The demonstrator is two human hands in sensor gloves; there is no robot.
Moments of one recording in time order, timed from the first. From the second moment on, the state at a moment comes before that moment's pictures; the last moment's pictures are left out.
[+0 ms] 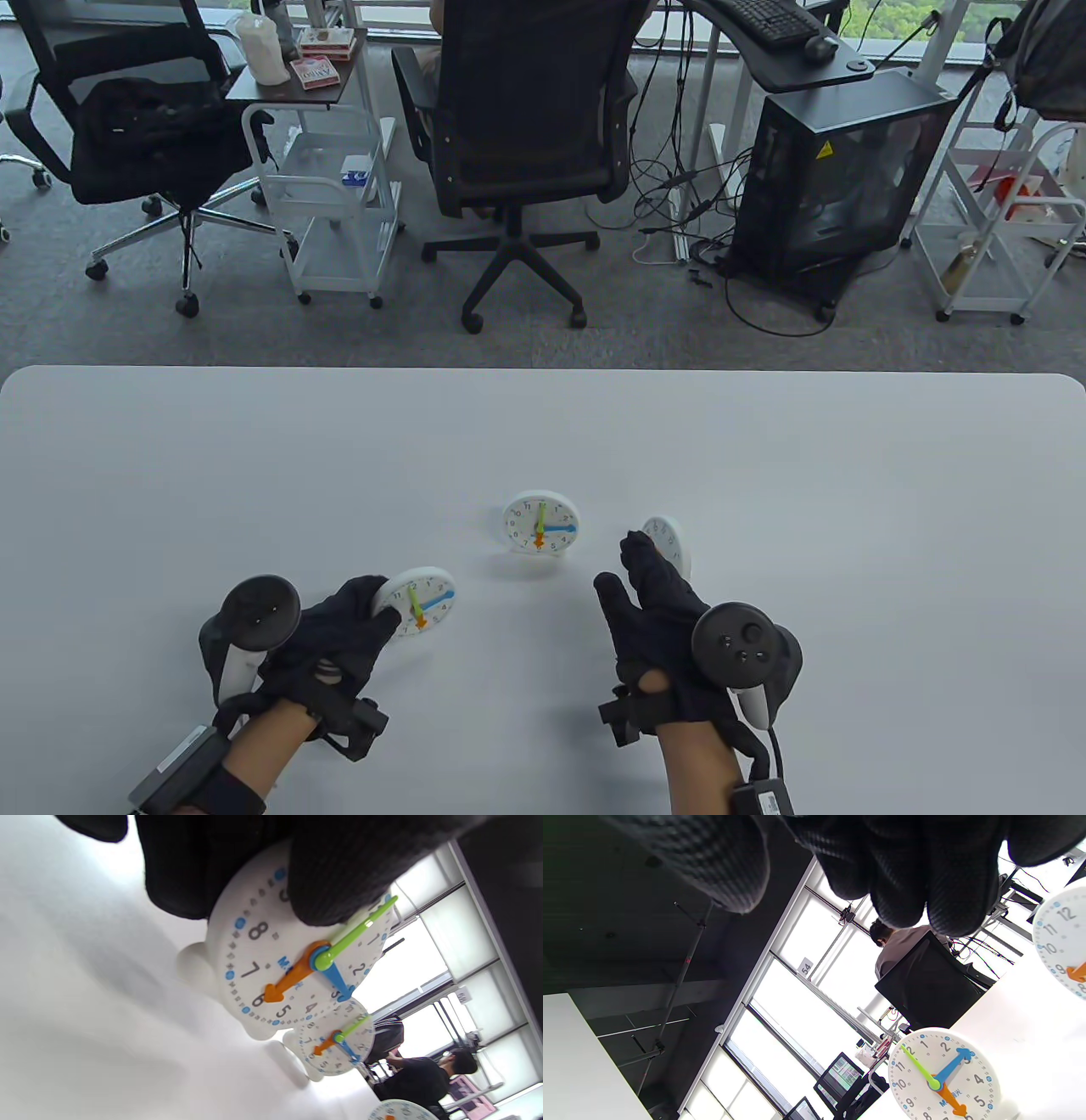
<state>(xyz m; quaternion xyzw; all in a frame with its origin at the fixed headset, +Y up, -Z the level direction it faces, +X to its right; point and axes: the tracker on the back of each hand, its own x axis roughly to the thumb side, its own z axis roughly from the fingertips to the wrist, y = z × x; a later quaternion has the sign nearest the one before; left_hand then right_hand) -0.273 -0.742 -0.349 -0.03 -0.02 0.45 0.89 0.127 -0.677 -0.307 0.09 -0.18 0.86 0.47</state>
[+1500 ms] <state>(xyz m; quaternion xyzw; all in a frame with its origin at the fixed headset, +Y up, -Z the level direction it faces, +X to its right) -0.234 -0.702 -0.373 -0.07 -0.06 0.34 0.94 0.161 -0.687 -0.317 0.00 -0.21 0.87 0.44</state>
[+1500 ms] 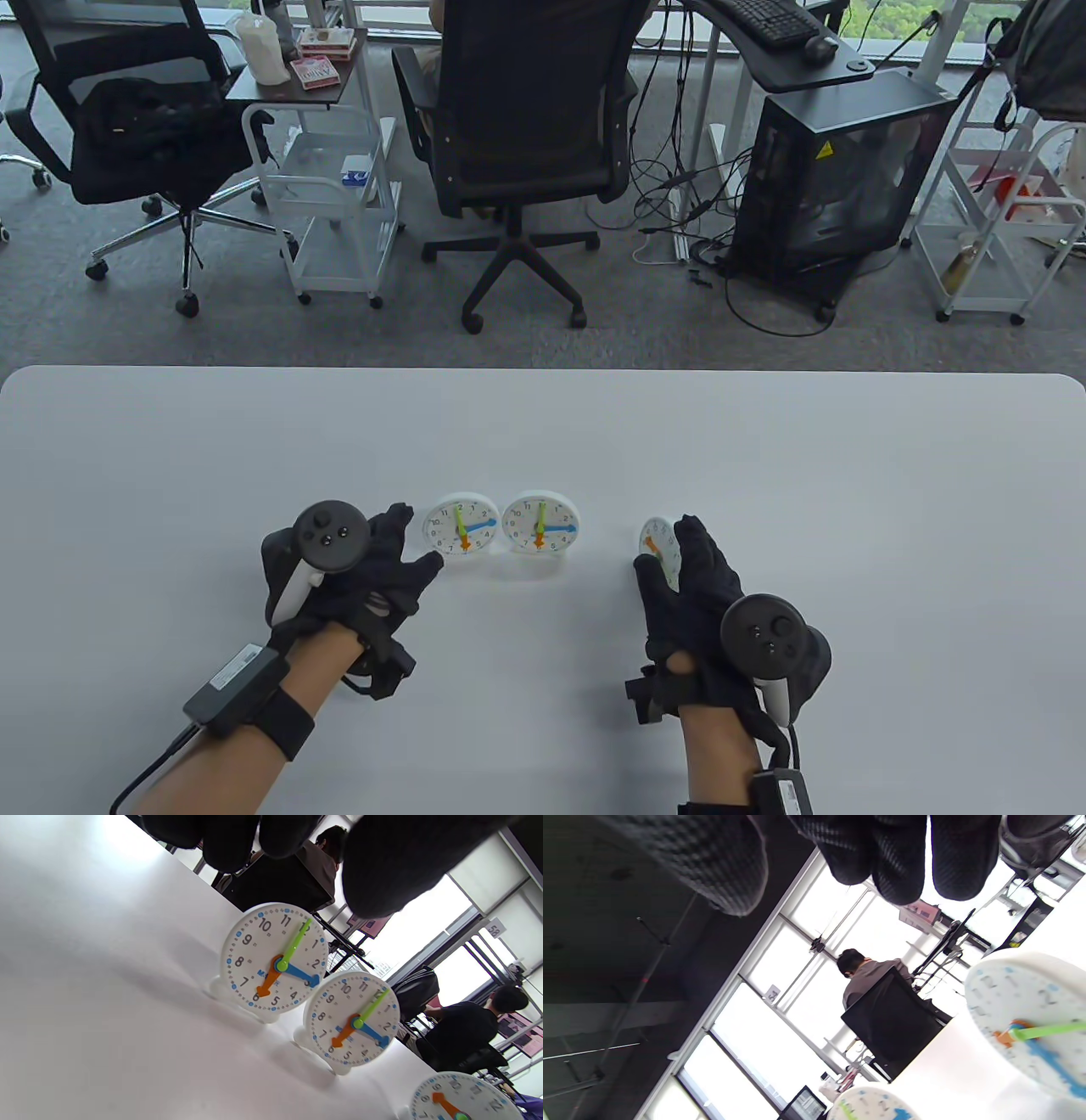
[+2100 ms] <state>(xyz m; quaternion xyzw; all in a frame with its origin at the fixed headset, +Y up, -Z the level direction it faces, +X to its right) -0.249 -0.713 -0.284 -0.05 -0.11 0.38 0.92 0.197 -0.738 -0.333 -0.13 -0.15 0.92 0.33</state>
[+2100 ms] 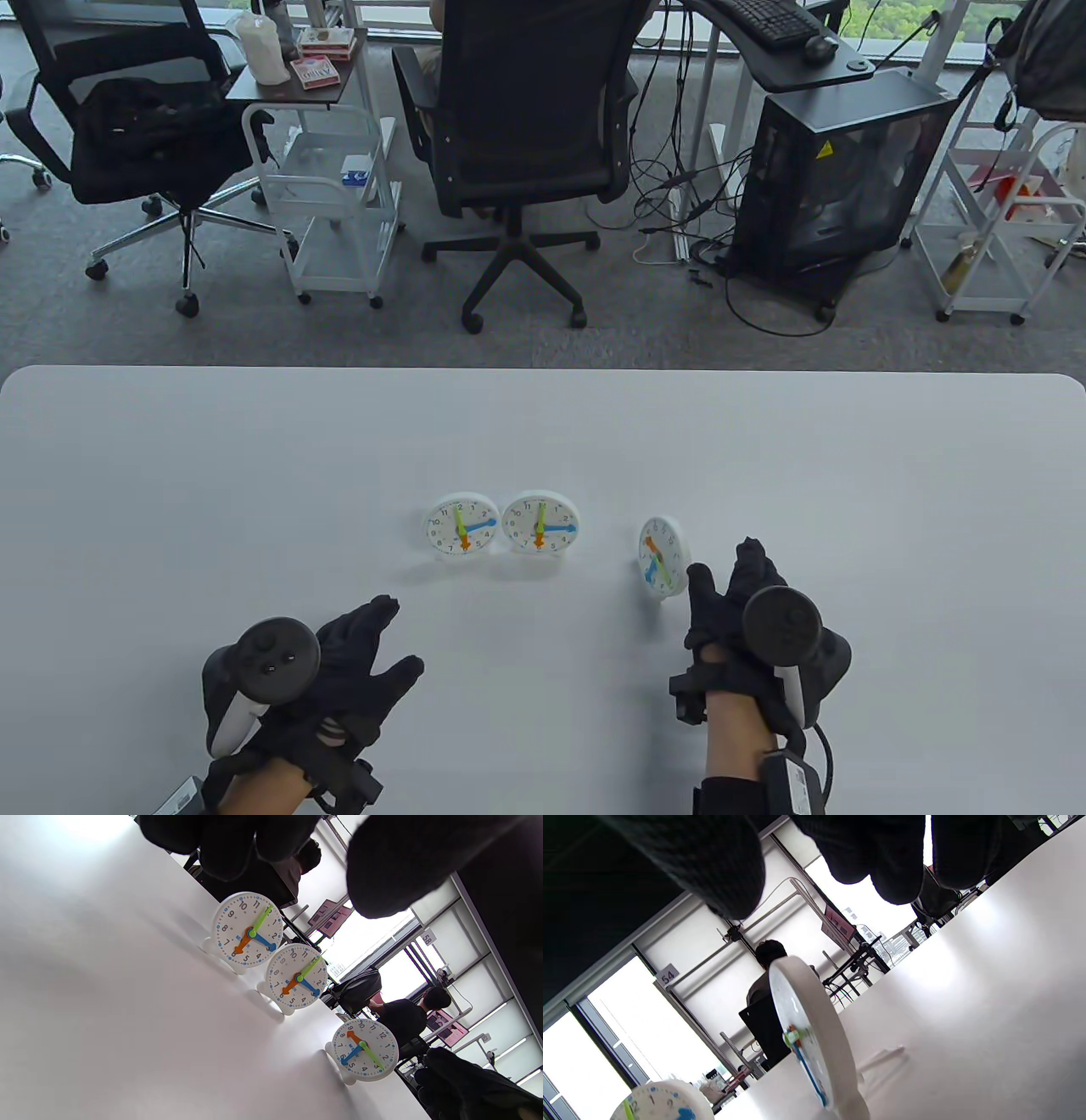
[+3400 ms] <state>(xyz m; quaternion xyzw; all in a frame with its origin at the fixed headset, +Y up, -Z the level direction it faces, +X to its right) -0.235 -0.712 -0.275 -0.07 -0.18 0.43 0.88 0.148 -0.717 -0.328 -0.02 -0.15 0.80 0.58</state>
